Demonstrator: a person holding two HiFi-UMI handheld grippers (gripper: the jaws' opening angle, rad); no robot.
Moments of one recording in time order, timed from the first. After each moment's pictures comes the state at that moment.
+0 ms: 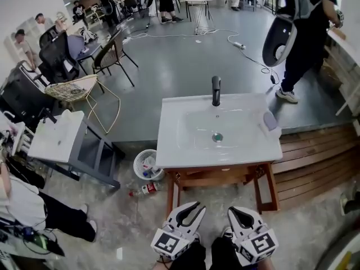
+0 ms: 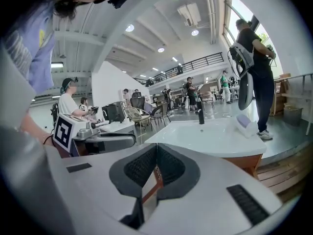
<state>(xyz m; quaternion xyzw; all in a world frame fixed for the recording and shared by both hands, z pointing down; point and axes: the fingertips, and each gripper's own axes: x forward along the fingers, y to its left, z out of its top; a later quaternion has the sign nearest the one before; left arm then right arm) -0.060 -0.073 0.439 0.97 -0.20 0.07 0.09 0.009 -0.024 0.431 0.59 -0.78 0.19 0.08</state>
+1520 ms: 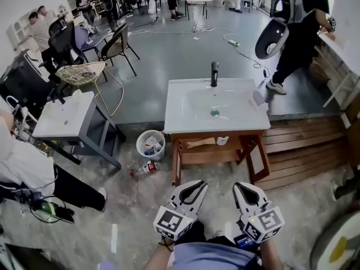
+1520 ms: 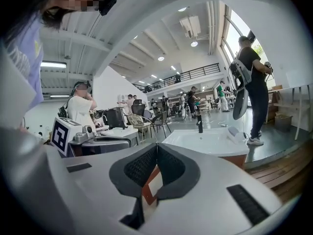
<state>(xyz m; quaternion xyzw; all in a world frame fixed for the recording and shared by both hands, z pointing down) -0.139 0.048 0.358 0.98 -0.18 0.04 0.06 -0.063 0.097 0.348 0.62 -0.77 0.14 0.05</state>
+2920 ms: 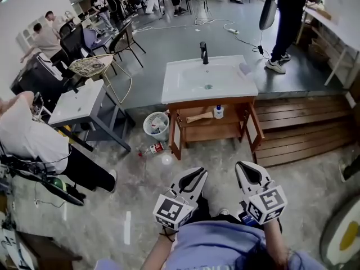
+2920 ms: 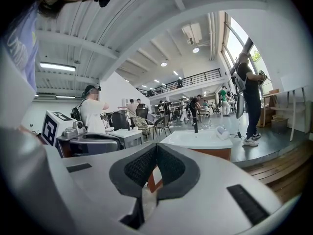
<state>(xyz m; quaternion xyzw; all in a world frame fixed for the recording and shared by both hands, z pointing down) -0.138 0.241 0.350 0.98 -0.20 0.07 0.01 -0.042 0.270 0.350 0.62 -0.78 0.11 0.04</state>
